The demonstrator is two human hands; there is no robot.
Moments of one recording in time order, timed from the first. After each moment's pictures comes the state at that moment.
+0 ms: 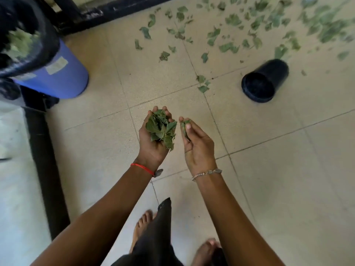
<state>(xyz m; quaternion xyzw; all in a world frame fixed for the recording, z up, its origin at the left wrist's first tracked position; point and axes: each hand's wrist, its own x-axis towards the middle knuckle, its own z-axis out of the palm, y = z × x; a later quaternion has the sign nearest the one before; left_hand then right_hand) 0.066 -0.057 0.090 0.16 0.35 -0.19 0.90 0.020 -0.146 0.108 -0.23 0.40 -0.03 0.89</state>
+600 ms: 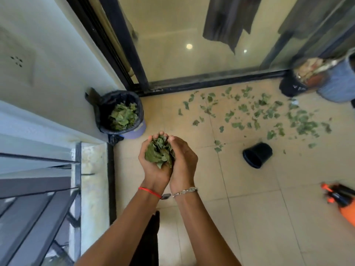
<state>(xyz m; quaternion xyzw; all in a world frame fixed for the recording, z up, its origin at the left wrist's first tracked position) 0.135 0.015 0.432 0.19 0.34 -0.03 0.92 0.120 -0.029 0.444 -0.43 0.34 0.01 0.84</state>
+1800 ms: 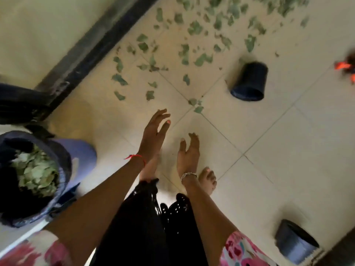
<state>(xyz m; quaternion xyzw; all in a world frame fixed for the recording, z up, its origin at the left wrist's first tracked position) 0.288 -0.043 0.126 0.82 -0.19 -0.35 0.41 0.183 -0.086 0.125 -0.62 0.59 -0.01 0.52</state>
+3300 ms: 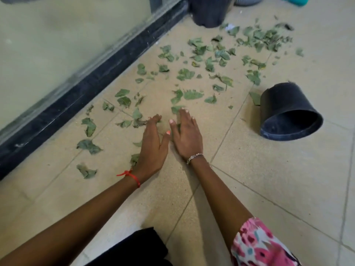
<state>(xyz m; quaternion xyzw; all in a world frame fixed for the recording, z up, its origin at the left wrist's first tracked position) 0.406 -0.141 -0.097 0.79 -0.38 -0.15 0.46 0.346 -0.234 -0.108 -0.85 0.37 -0.16 0.33</state>
